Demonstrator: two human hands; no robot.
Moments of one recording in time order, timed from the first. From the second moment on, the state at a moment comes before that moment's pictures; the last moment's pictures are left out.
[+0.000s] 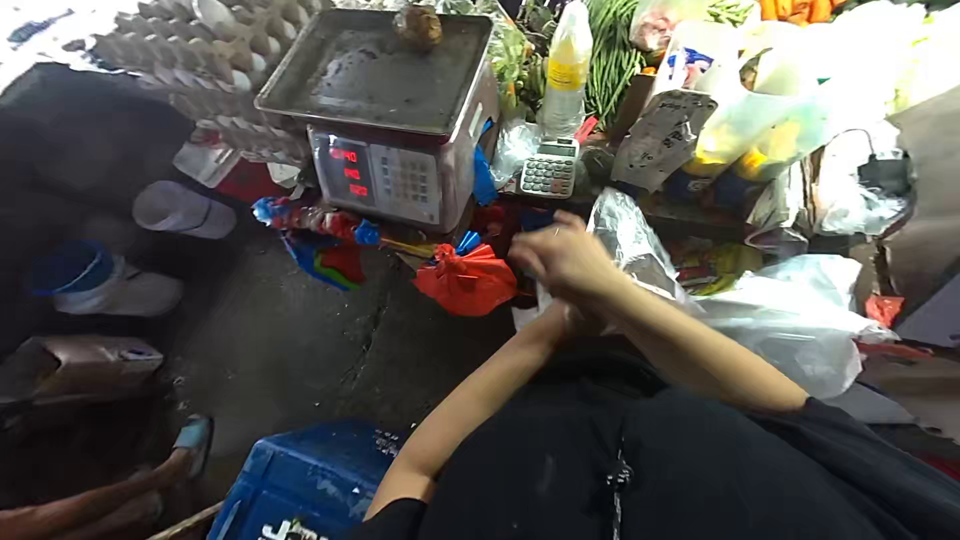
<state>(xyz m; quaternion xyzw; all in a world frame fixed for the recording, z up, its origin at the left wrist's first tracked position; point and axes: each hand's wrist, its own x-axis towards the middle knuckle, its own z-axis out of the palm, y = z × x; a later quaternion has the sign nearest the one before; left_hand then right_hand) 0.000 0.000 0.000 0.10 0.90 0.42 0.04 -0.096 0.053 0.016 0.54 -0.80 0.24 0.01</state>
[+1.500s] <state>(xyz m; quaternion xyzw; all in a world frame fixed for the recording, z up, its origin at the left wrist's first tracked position) -0.024 -0.072 -0.022 -0.25 0.64 0.71 -0.14 -0.159 0.077 0.009 0.43 -0.79 0.37 -0.25</state>
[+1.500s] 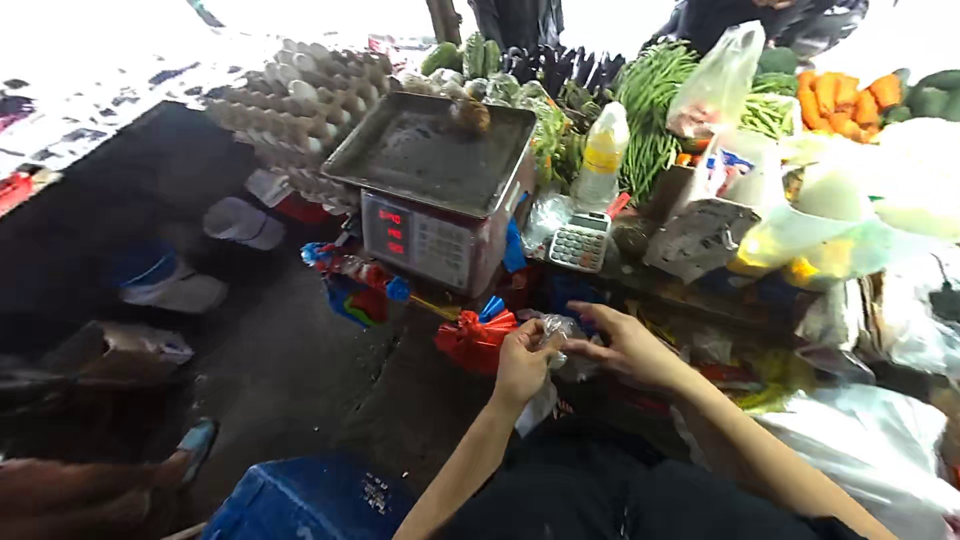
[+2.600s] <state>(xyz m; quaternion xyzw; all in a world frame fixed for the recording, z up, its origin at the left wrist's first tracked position) -0.042 -0.141 0.018 -0.19 0.63 0.71 -0.26 -0.216 -0.021 0.037 0.48 -0.64 0.59 -0.14</state>
